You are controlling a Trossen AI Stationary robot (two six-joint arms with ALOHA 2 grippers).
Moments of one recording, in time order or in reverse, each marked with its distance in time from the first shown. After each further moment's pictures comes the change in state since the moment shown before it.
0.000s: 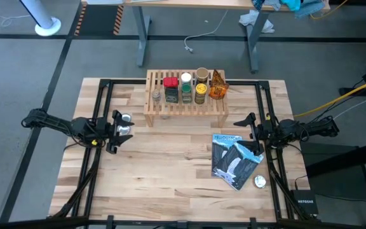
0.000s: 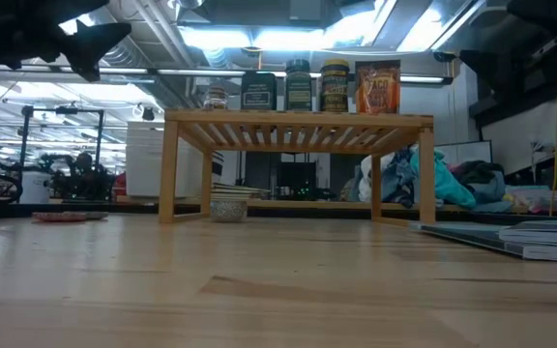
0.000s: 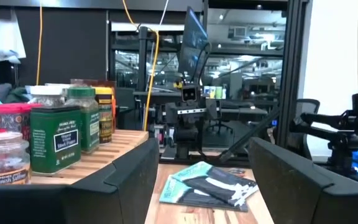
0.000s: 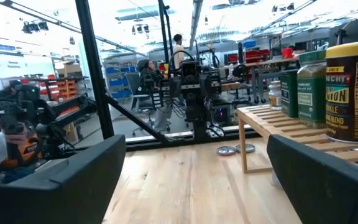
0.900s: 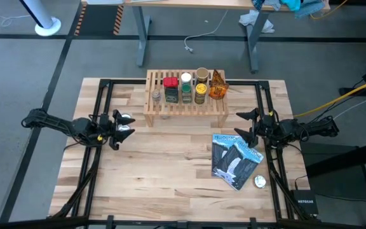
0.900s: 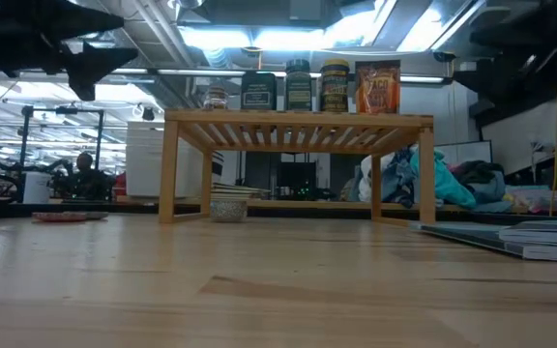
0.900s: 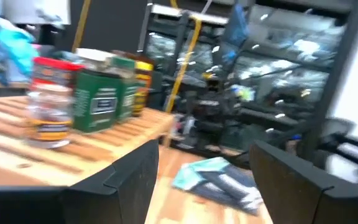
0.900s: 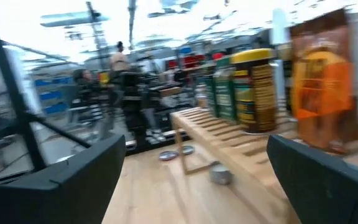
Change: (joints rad) left arm 0.000 0.000 0.000 -0.066 -0.179 -0.166; right arm 0.000 0.000 0.000 -0.003 0.335 -0.001
